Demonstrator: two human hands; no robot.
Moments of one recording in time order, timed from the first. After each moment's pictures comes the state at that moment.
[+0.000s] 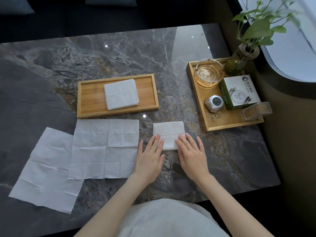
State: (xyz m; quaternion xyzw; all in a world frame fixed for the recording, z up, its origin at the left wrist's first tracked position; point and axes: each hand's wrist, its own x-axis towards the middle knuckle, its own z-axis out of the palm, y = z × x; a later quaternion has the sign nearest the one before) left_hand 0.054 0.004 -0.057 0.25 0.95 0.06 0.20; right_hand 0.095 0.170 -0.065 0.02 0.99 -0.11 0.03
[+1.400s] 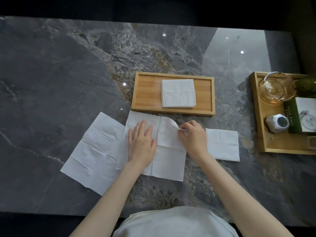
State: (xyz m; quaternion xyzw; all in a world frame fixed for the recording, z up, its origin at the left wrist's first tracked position) left_hand -0.006 -0.144 -0.052 0.01 0.97 0.19 0.14; right_hand -0.026 0.027 -0.046 0.07 0.95 -0.29 0.08
